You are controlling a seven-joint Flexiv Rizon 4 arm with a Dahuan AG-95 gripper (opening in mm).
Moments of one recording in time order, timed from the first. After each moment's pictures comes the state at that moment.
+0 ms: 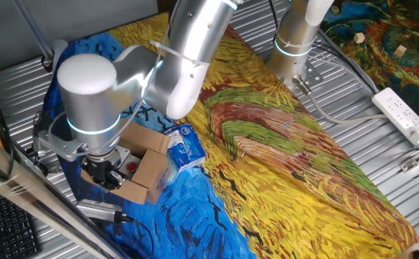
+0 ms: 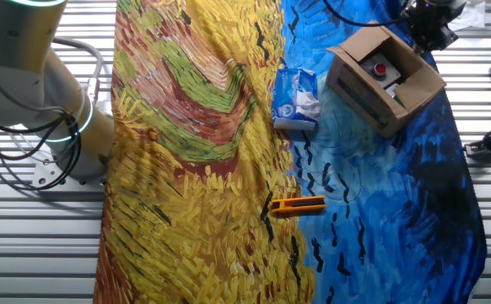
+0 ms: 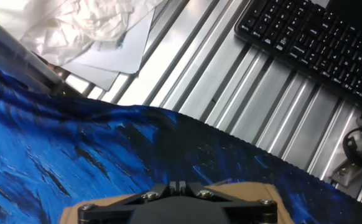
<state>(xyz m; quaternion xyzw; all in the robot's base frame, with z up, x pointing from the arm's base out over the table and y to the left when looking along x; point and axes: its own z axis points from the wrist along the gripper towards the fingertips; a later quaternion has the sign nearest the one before) 0.736 0.179 0.116 -0.29 0.95 0.00 0.11</state>
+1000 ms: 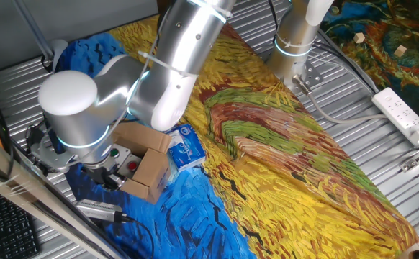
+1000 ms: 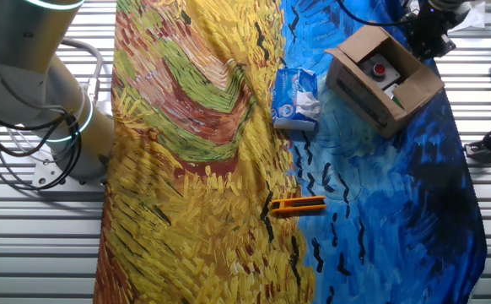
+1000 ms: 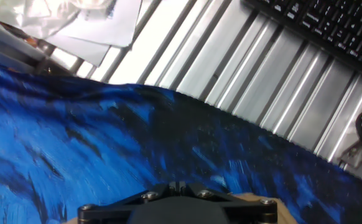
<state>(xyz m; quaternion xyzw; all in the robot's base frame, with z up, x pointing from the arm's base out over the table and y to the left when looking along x) 0.728 0.170 0.099 -0.28 0.96 0.00 0.05</state>
